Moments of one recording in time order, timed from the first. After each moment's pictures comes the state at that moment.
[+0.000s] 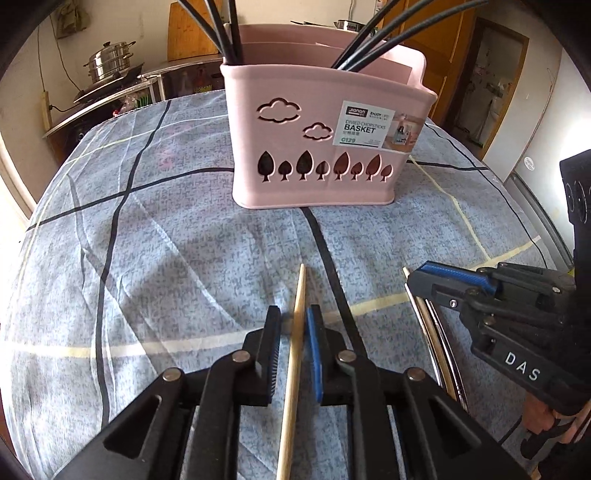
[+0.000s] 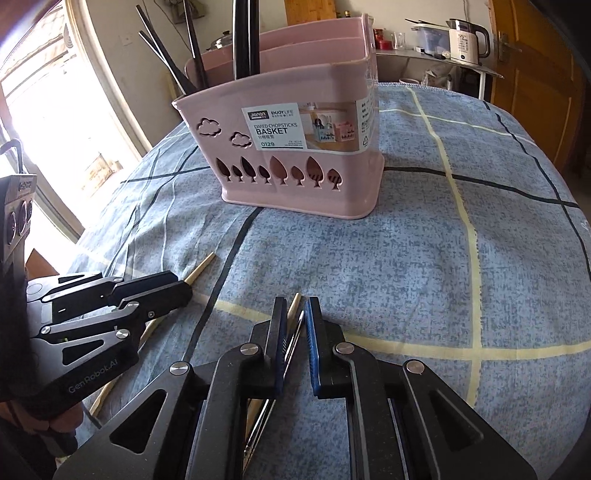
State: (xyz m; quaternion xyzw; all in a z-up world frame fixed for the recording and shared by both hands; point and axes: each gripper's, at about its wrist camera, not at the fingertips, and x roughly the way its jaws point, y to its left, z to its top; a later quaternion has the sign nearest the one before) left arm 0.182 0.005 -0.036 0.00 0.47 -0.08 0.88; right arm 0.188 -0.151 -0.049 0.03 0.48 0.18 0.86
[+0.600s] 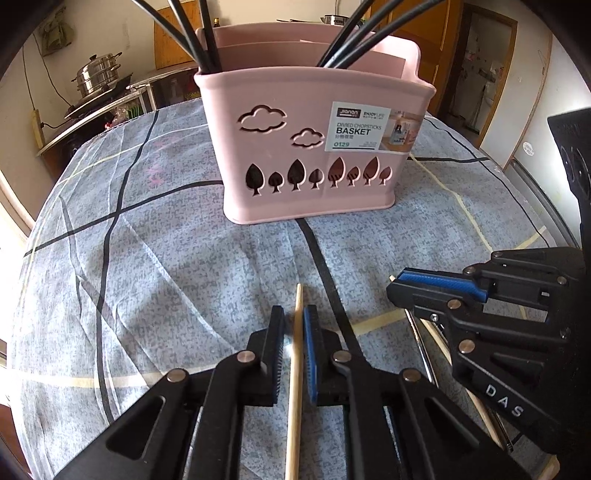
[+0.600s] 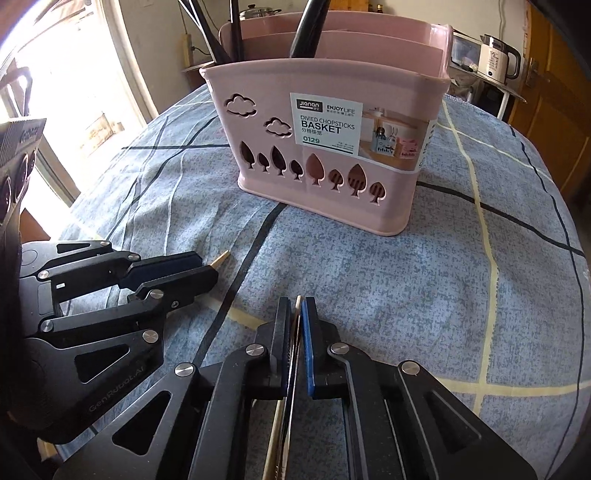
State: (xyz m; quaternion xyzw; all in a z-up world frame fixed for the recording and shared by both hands) left arm 0.197 -0.003 -0.034 0.03 0.47 -0.08 0.88; right arm 0.200 -0.121 -0.044 -0.05 0.50 0.19 0.84
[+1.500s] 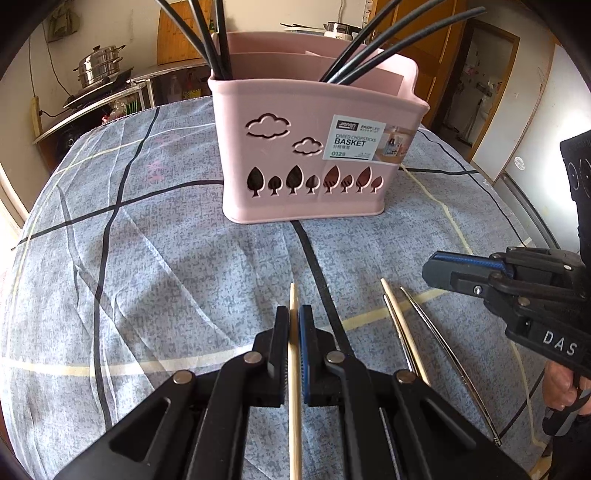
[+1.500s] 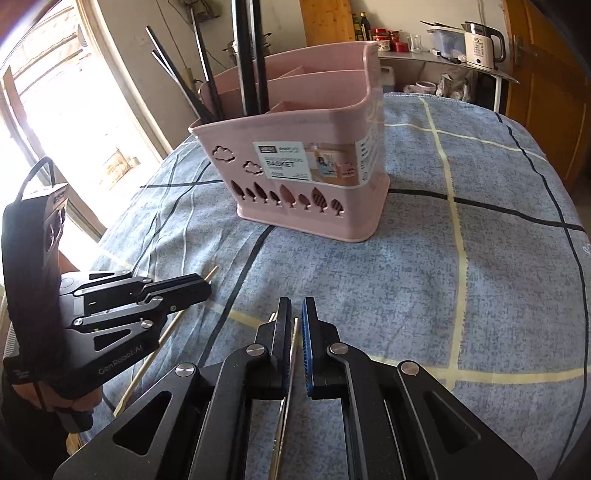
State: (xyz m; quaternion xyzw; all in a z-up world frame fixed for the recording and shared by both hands) left arm 0.190 0.005 -0.028 0.00 0.46 -0.10 0.88; right arm 0.191 -0.164 -0.023 0.02 0.48 0.22 0.85
